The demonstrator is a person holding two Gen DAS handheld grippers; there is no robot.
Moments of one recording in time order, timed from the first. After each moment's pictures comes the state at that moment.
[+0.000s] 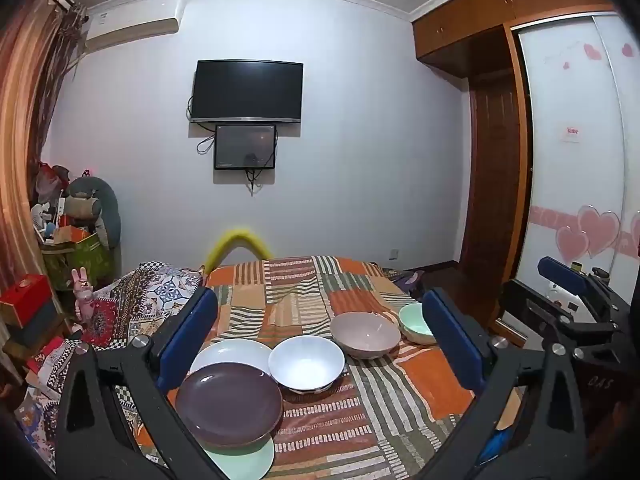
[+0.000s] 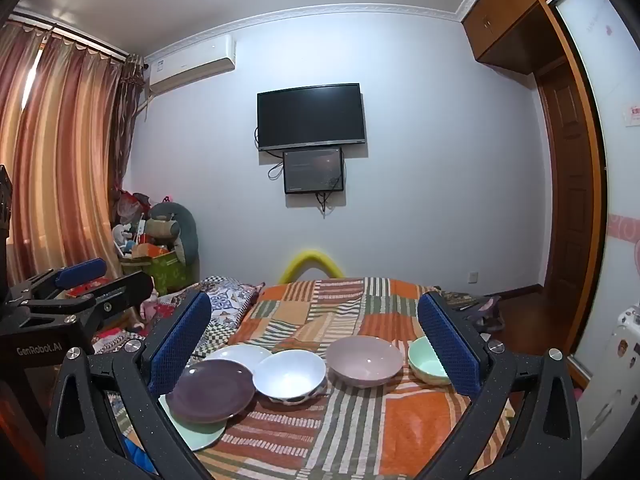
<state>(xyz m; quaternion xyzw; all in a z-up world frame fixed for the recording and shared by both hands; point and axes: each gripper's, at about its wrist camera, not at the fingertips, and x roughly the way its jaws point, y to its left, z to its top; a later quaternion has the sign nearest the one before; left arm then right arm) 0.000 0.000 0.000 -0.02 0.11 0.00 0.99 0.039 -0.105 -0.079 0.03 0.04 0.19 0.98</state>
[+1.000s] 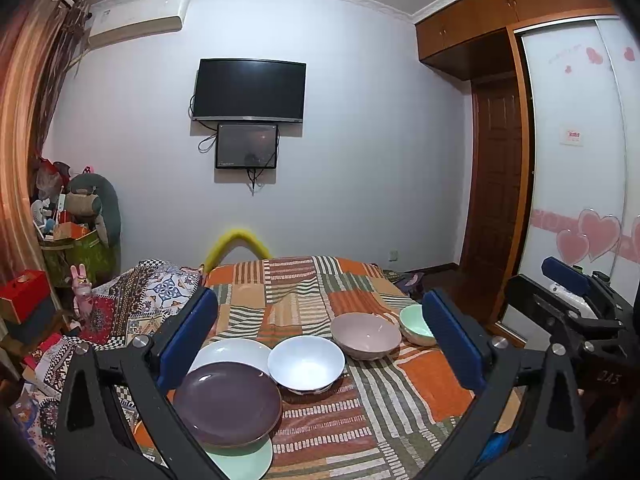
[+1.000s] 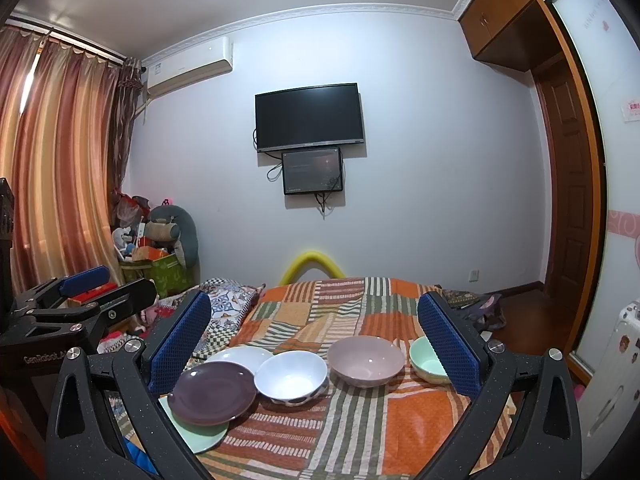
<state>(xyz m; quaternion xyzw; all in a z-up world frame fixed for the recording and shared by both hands) 0.007 0.001 -0.002 -0.02 0.10 0.00 0.99 0.037 -0.109 -0.074 0.03 0.04 0.19 0.98</state>
